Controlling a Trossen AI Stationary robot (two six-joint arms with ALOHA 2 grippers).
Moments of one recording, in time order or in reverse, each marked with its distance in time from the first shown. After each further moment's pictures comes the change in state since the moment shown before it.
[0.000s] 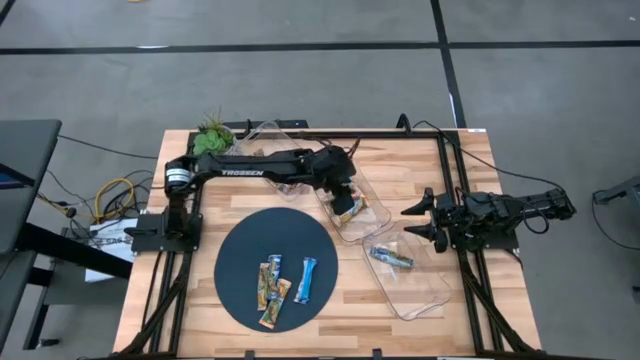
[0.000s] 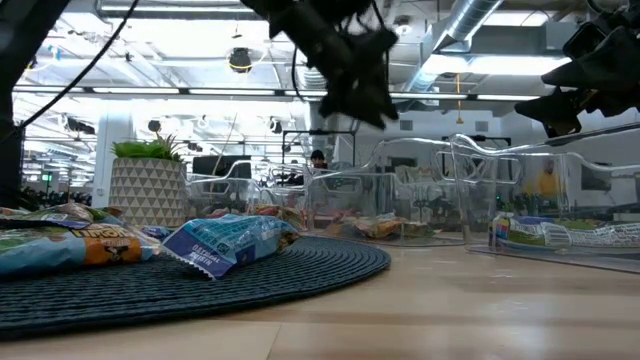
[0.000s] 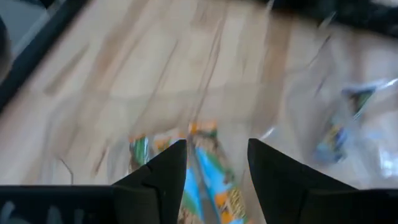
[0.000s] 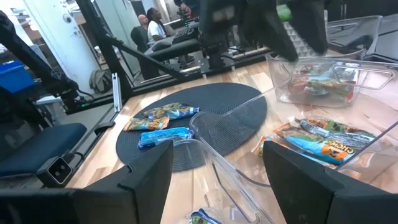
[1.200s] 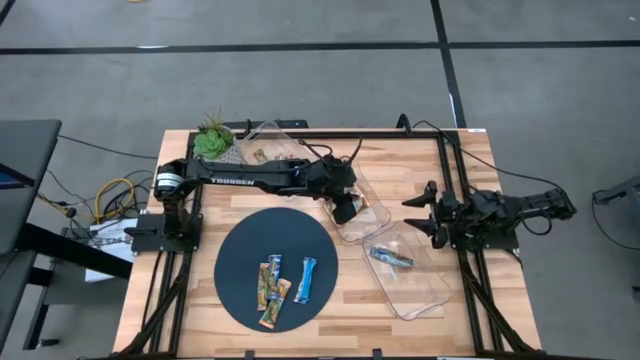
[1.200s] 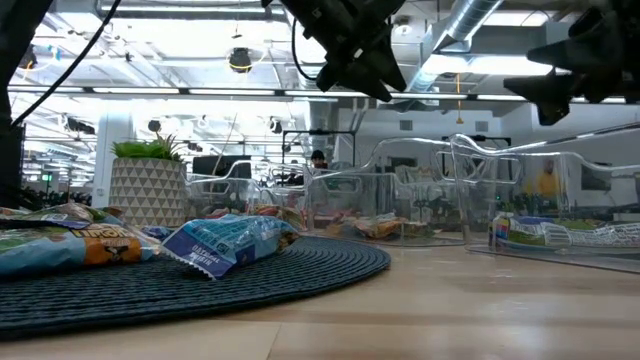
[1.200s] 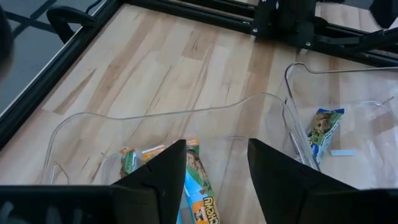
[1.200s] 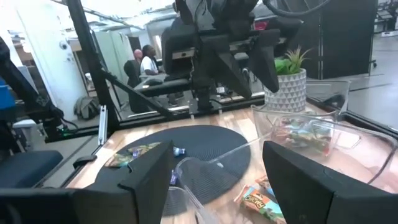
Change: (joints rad) left arm -0.096 -0.060 0.001 0.012 -0.138 -0.049; right arm 0.000 0.005 -0.025 0.196 0.080 -0.131
